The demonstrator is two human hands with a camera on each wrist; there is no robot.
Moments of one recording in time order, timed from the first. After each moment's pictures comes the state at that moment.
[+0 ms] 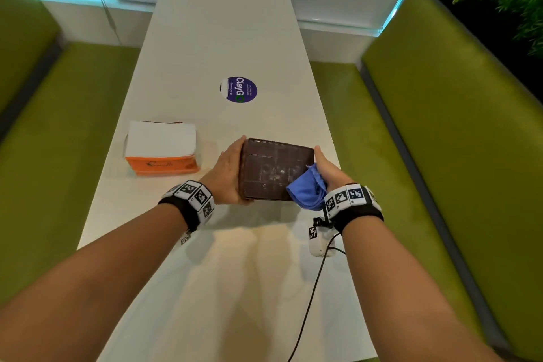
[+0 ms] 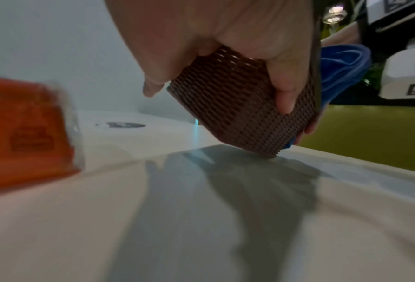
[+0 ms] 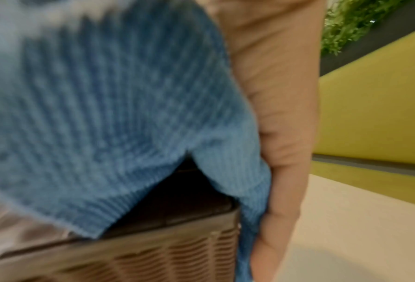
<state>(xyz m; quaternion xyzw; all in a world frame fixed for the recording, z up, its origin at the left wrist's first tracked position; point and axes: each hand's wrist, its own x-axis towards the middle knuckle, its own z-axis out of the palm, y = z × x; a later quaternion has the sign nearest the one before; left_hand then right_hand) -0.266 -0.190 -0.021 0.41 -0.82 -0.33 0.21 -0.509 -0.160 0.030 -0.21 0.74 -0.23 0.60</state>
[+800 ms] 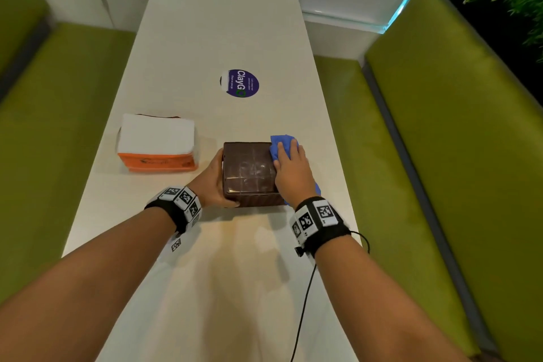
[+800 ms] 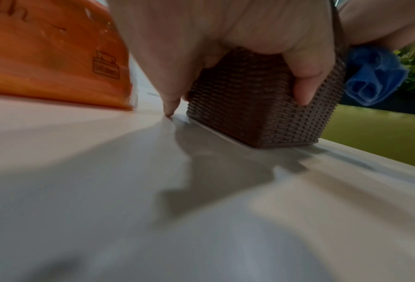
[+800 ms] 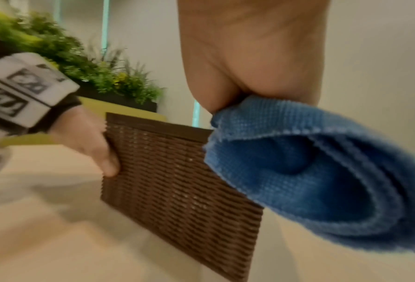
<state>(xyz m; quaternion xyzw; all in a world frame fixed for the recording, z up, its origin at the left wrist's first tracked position) -0.242 -0.198 -0.056 0.38 -0.68 -0.57 0.25 -0.441 -0.165 0.006 -0.66 0.73 -0.02 0.15</state>
